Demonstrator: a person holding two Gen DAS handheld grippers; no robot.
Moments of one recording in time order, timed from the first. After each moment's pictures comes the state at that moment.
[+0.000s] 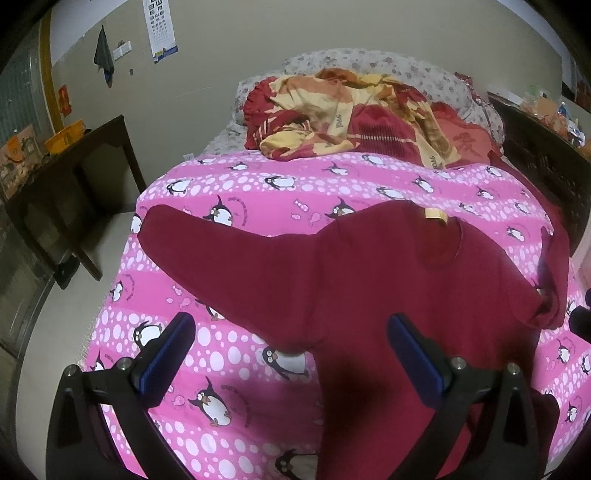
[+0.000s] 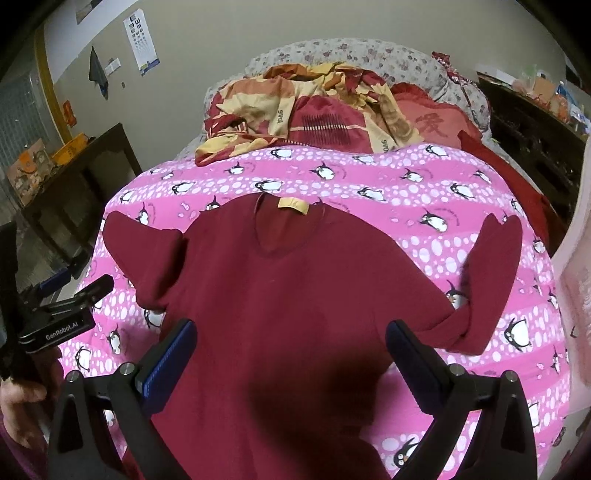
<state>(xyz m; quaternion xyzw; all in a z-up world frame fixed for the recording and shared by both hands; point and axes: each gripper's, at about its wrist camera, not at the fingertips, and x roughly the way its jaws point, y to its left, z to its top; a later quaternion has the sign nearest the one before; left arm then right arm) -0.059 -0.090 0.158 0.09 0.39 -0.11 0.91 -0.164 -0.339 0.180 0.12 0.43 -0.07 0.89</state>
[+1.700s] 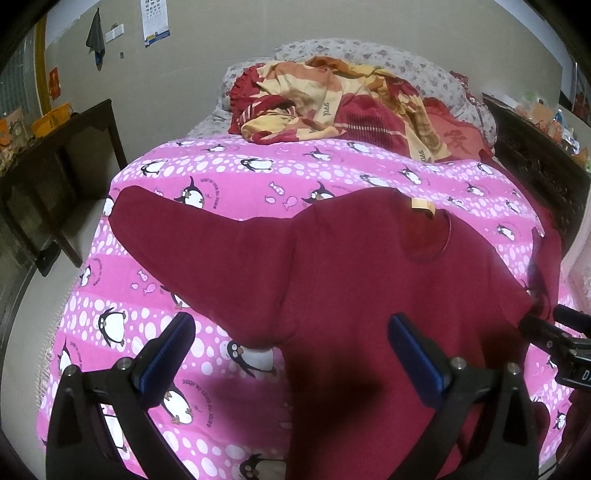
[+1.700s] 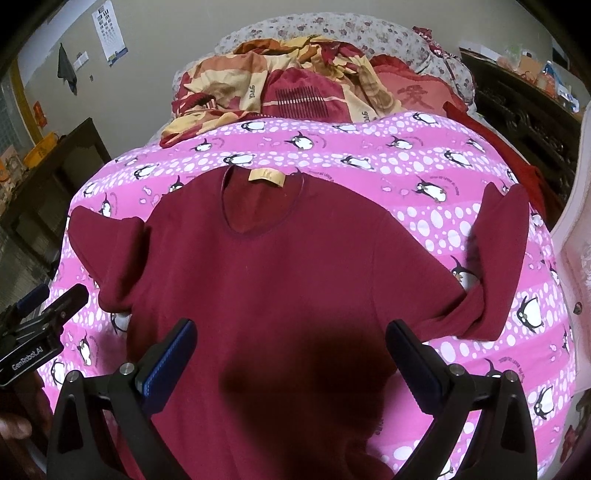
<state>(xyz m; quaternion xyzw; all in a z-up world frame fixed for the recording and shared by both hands) -0.054 -0.106 0.133 0.06 0.41 -0.14 0.90 -0.136 -0.344 0.136 0.13 0.46 -0.11 0.87</state>
